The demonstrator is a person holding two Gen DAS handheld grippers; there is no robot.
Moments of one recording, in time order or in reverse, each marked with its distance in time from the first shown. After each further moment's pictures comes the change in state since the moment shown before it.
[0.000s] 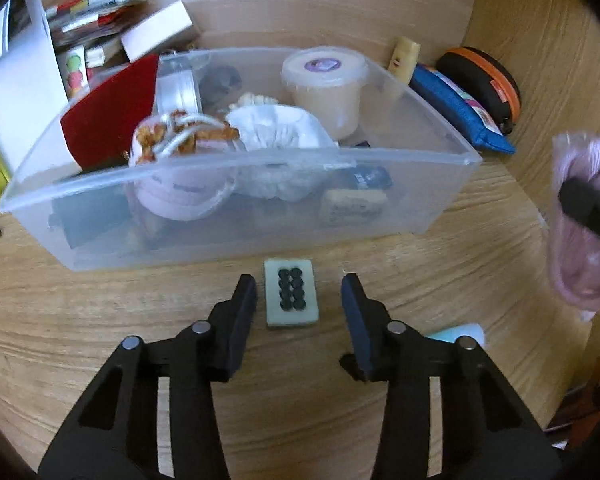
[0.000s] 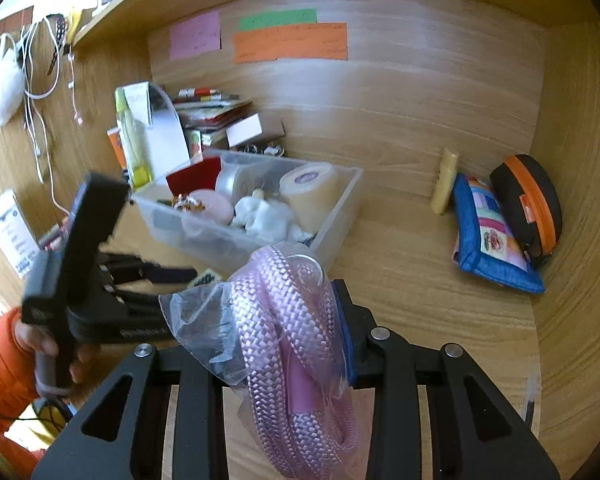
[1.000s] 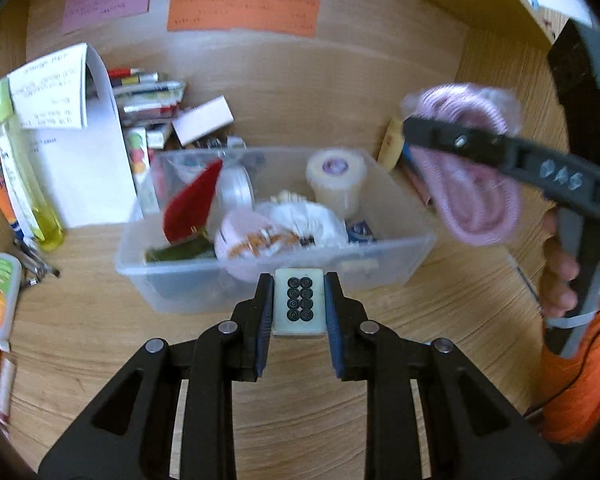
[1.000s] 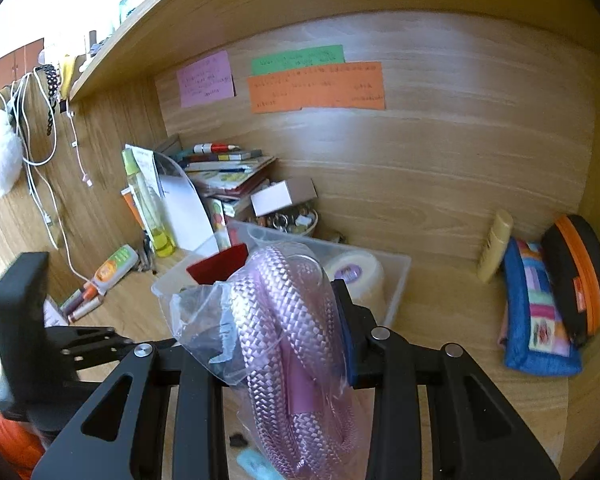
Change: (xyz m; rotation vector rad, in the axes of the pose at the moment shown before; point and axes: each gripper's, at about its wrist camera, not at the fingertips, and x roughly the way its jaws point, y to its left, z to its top) left arm -0.093 0.029 0.011 -0.006 -0.200 -0.021; right arm 0.038 0.016 0.082 0.031 -0.076 0.113
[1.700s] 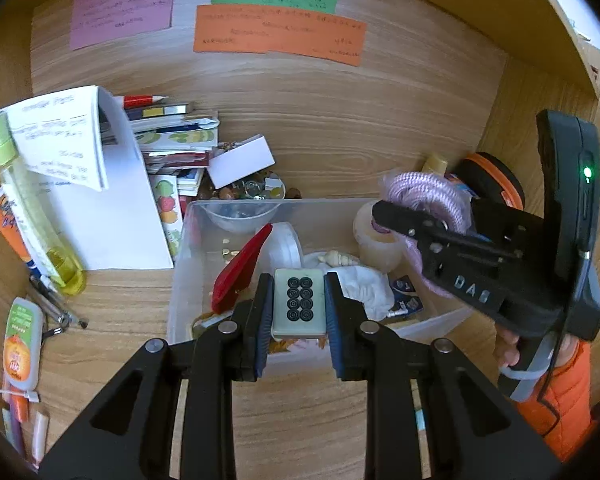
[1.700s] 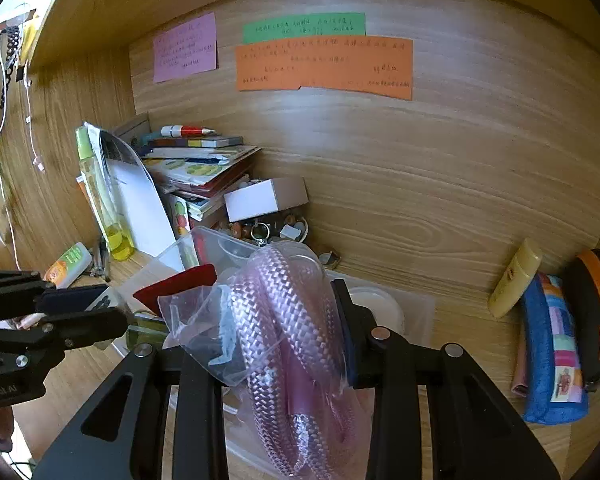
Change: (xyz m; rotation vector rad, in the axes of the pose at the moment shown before) left arm 0.020 0.034 0.052 -0.023 -0.005 0.052; right arm 0.080 0.010 0.008 -0.071 0.023 -0.119
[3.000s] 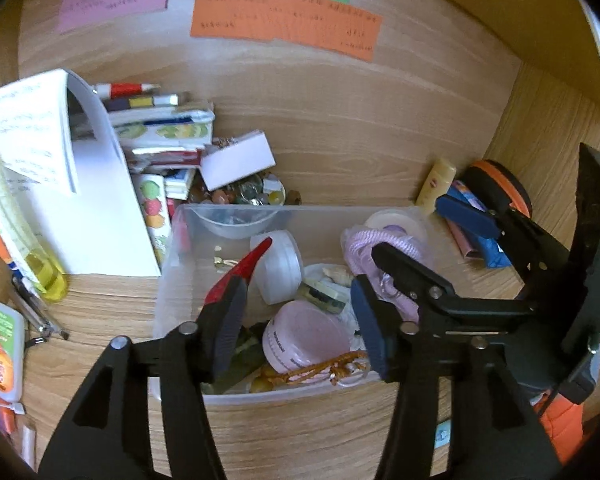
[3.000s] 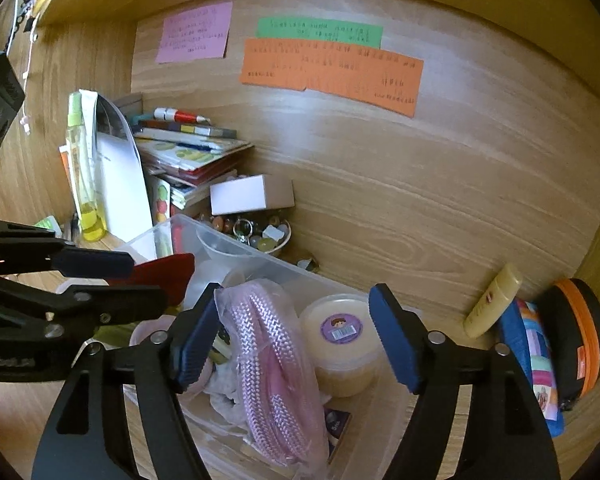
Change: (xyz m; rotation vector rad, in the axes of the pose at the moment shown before) left arm 0.017 0.009 0.011 -0.036 0.004 -0.024; right arm 0.003 0.014 -0.007 -0.120 -0.055 -0.106
